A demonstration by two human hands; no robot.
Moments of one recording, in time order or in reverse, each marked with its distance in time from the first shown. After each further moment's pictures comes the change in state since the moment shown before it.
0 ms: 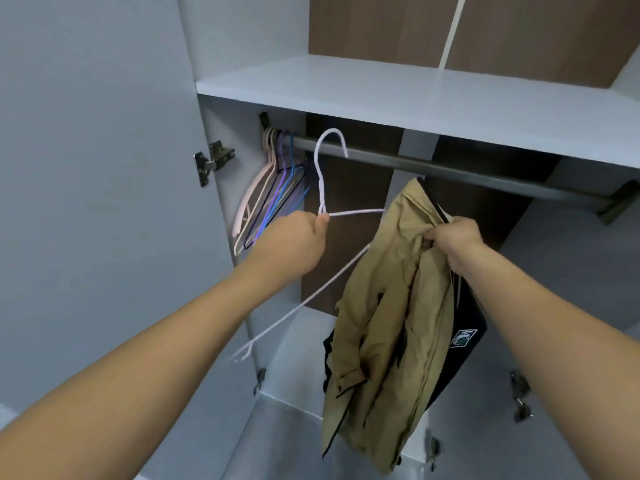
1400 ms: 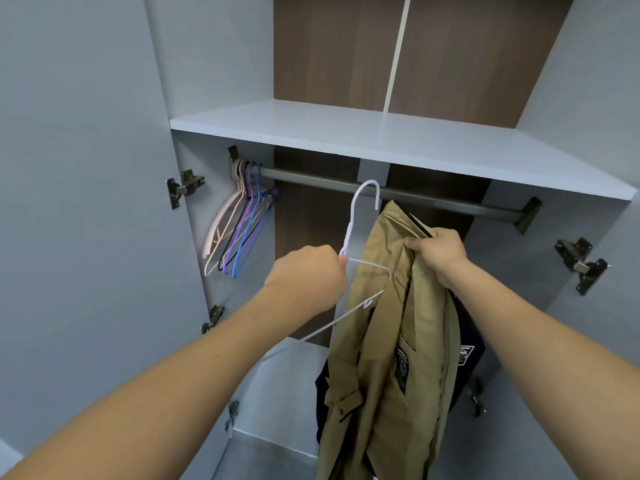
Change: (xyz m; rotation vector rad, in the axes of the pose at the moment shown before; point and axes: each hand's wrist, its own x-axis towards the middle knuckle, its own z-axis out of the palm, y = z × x) left_hand -0.047 0.080 0.029 0.240 -0.090 0.073; right_hand -0.021 0.016 -0.076 0.013 0.018 -0.180
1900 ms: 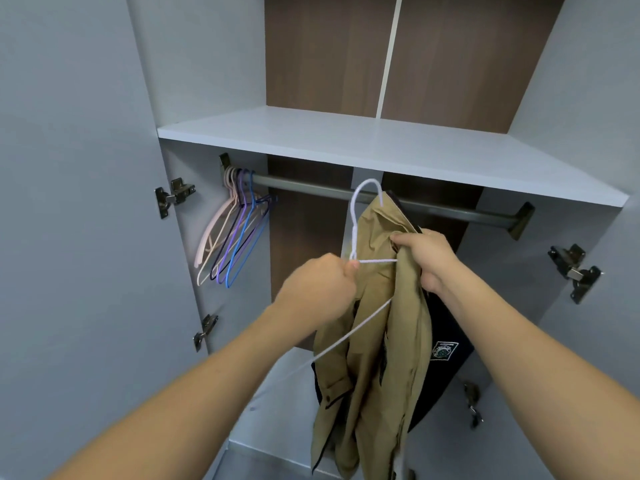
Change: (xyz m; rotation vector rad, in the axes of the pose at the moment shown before) left_hand 0.012 0.016 0.021 -0.330 0.042 0.085; right_hand -0.020 -0.027 0.004 0.386 -0.158 0.137
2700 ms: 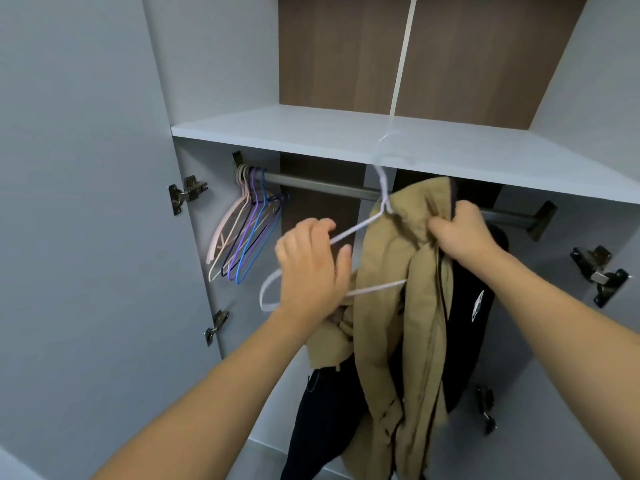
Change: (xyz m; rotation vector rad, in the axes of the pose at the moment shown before) left_hand 0.013 -0.031 0.028 0.100 0.750 0.225; right_hand 0.016 -0.027 -0.031 -0.639 0.017 -0.630
